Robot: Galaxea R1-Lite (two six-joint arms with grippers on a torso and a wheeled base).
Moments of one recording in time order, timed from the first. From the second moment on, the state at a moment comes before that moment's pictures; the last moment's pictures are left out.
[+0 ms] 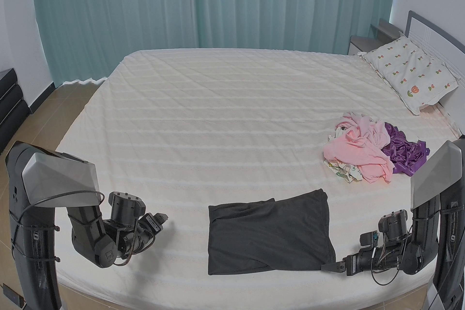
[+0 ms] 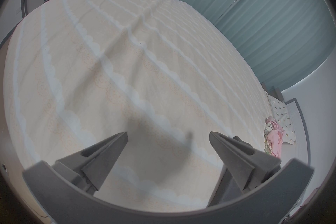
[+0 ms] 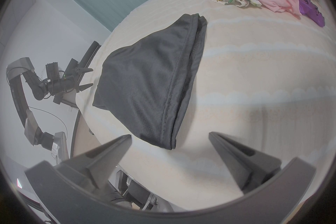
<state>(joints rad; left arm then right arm) -0.29 2.32 -0.47 -1.09 0.13 -0.93 0.16 2.39 -0.09 -1.36 0.42 0.14</state>
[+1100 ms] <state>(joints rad) -0.31 2.32 -0.47 -1.12 0.14 -0.94 0.25 2.47 -0.35 -1.47 0.30 0.43</state>
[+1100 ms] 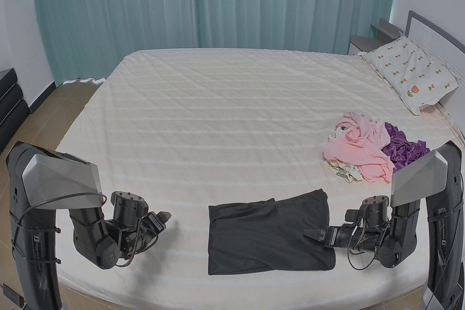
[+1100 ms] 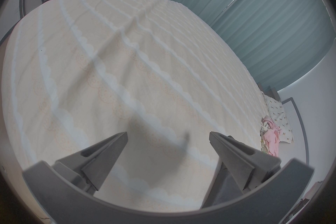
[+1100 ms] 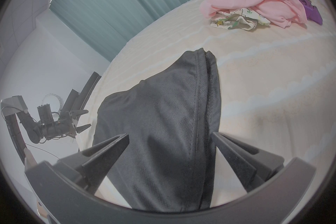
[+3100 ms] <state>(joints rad) -0.29 2.32 -0.48 -1.12 0.14 -0.94 0.38 2.56 -0.50 -1.49 0.25 0.51</state>
